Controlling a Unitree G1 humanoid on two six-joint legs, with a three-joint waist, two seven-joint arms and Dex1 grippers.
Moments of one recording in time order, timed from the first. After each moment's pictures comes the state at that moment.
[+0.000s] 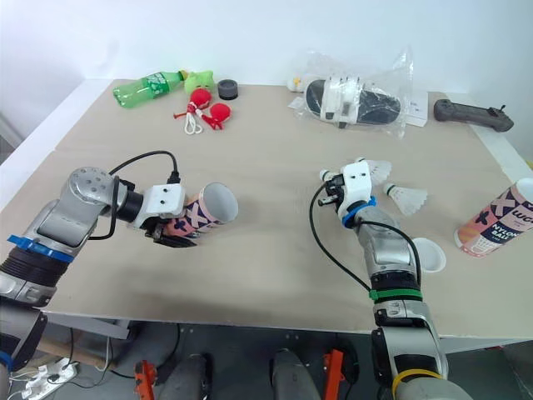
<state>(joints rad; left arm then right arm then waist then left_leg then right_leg) -0.76 0.75 -0.32 0.18 0.00 0.25 -1.38 -0.64 -0.40 -0.08 0.44 0.16 0.27 0.41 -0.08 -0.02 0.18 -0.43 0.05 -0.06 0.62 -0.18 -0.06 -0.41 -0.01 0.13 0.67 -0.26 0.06</state>
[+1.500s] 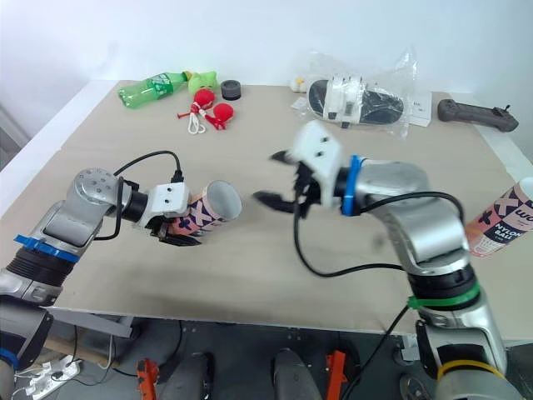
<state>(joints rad) -0.76 0.72 -0.32 0.19 0.00 0.25 -1.36 -0.68 -0.72 0.02 -0.27 0.32 0.73 0.77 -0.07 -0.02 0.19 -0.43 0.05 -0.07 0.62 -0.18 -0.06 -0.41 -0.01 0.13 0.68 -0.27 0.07</state>
